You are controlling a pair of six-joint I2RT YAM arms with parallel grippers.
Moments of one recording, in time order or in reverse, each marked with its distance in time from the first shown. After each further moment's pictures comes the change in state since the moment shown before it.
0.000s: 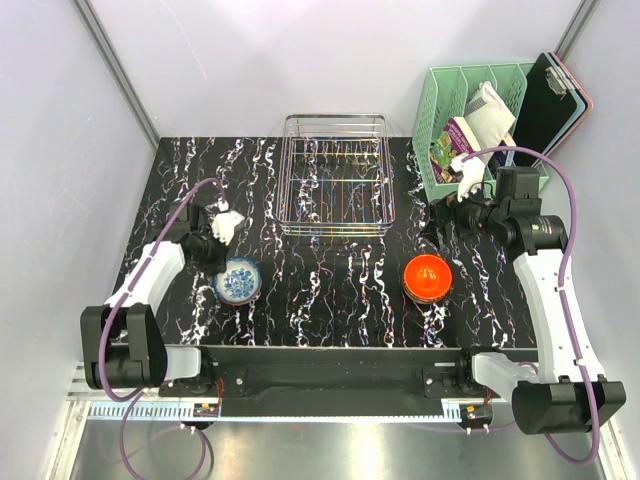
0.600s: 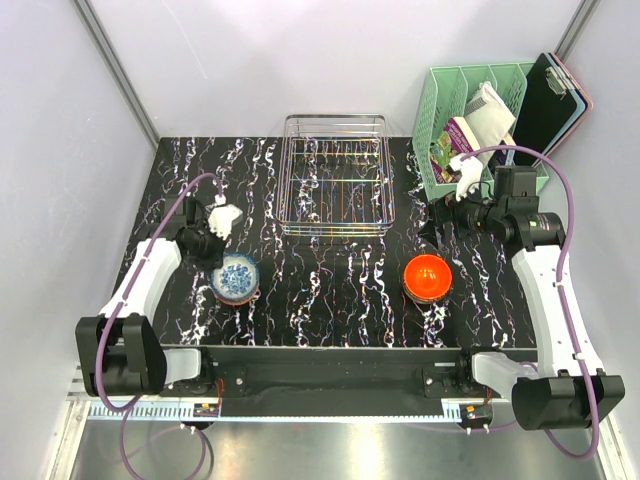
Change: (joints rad) left arm -0.004 -0.040 0.087 -0.120 -0.014 -0.009; right arm 0.003 0.021 0.000 -0.003 -0.025 0.015
